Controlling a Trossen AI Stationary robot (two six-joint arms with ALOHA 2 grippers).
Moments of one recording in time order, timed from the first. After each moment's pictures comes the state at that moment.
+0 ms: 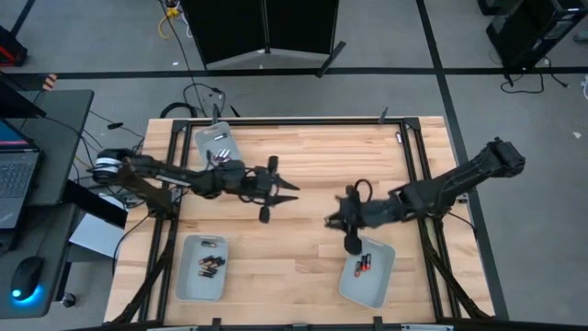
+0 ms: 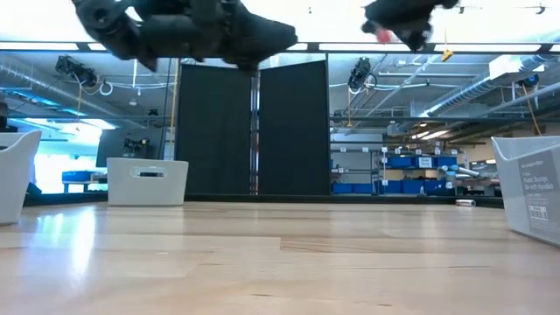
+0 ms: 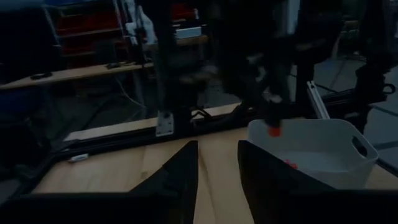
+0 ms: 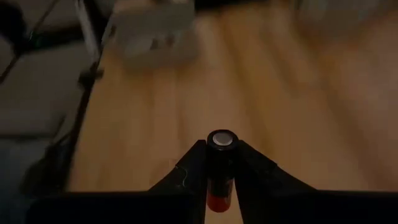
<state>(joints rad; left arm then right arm) 0.05 1.48 0.69 0.78 0.18 0.12 0.37 1.27 0.91 -0.23 0.30 0.40</state>
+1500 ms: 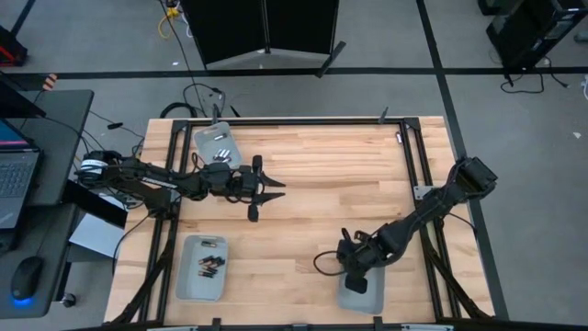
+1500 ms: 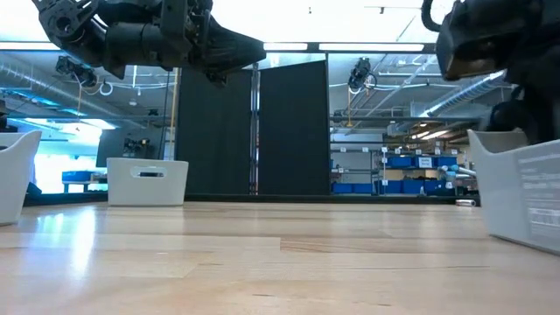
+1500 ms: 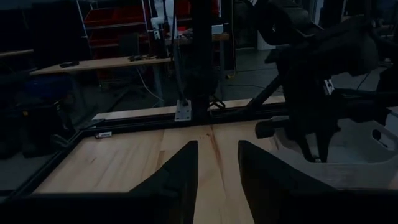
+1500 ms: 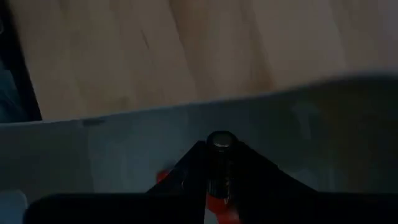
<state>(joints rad) 0.05 1.32 0.50 0.82 0.08 0.08 0.58 1.67 0.95 -0.45 0.01 0.92</state>
